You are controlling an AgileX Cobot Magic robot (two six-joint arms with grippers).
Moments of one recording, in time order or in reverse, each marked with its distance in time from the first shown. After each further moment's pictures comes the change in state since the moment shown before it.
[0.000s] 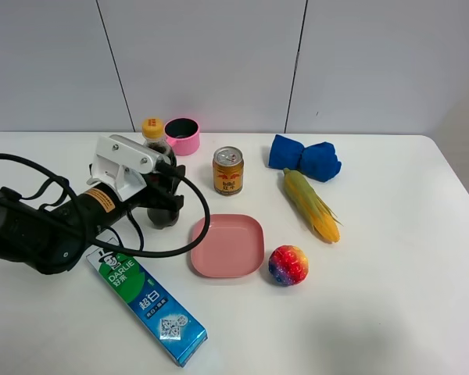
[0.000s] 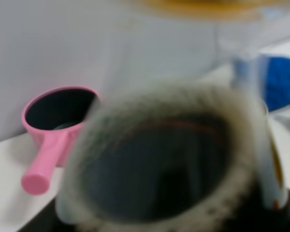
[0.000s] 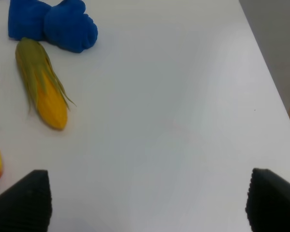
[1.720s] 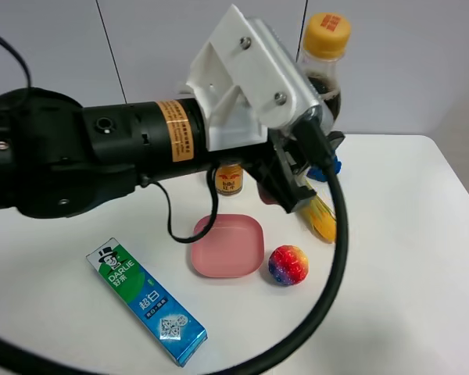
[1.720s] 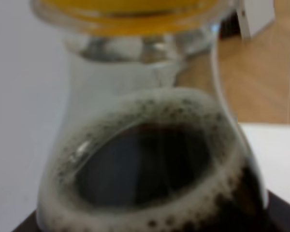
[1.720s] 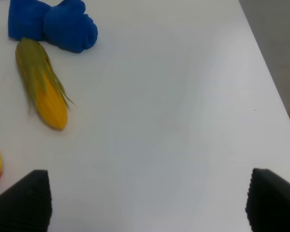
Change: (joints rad) left arm -0.465 -0.359 -0.470 0.401 0.744 -0.129; right arm 0.000 0.000 0.000 0.000 0.000 0.000
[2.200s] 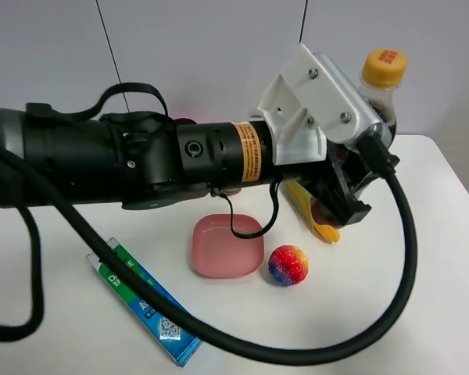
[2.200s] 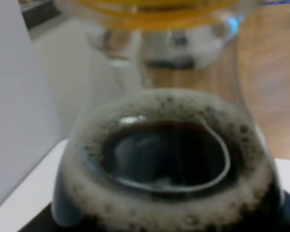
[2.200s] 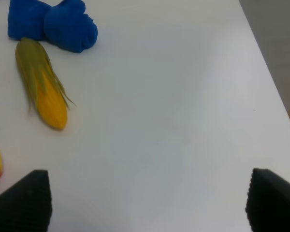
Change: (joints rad) left arm 0.000 0.238 -0.129 0.280 -0.190 -0.347; right arm 0.000 0.000 0.000 0.000 0.000 0.000
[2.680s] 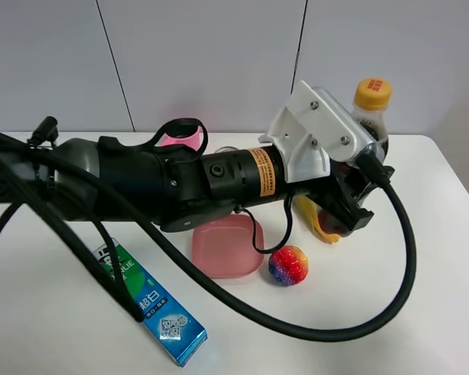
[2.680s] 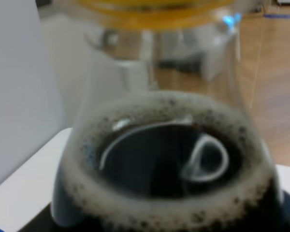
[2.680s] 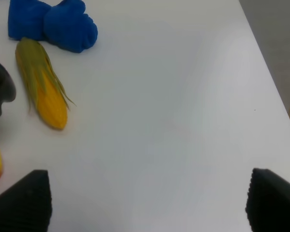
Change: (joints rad) left arm -0.001 0.129 0.000 -0.233 -0.112 0.151; right arm 0.000 0.000 0.000 0.000 0.000 0.000
